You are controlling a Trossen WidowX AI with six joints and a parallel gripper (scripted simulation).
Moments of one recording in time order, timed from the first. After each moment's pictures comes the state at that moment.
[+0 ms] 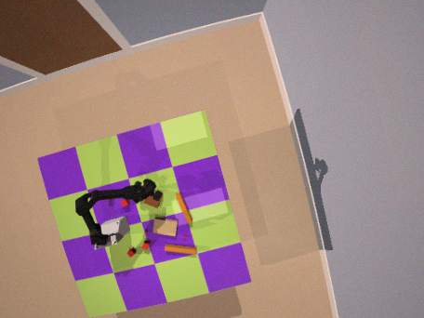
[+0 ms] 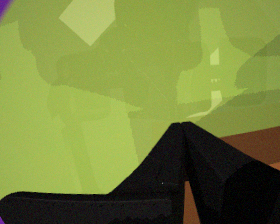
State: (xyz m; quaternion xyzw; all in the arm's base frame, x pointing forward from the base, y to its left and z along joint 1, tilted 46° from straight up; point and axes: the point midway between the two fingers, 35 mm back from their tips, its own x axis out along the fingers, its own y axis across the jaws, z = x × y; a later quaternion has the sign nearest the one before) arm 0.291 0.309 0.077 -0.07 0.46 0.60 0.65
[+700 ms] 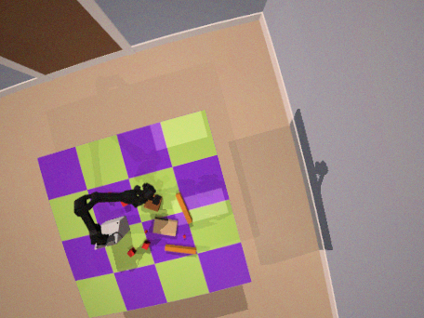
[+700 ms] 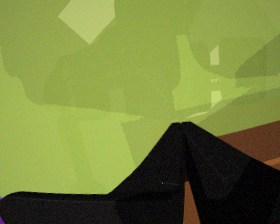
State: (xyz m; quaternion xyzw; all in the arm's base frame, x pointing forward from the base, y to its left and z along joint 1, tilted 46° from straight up) arm 0.282 0.289 0.058 -0.07 0.46 0.60 0.65
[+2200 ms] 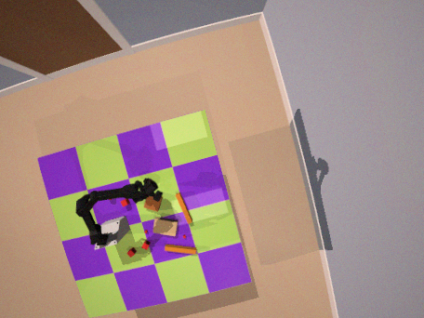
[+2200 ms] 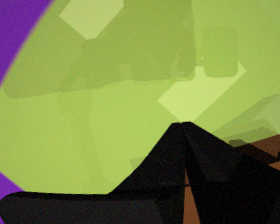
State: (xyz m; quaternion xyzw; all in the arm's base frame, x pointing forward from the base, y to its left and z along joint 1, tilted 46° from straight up) arm 0.312 0.289 0.110 -0.07 0.47 0.59 0.65
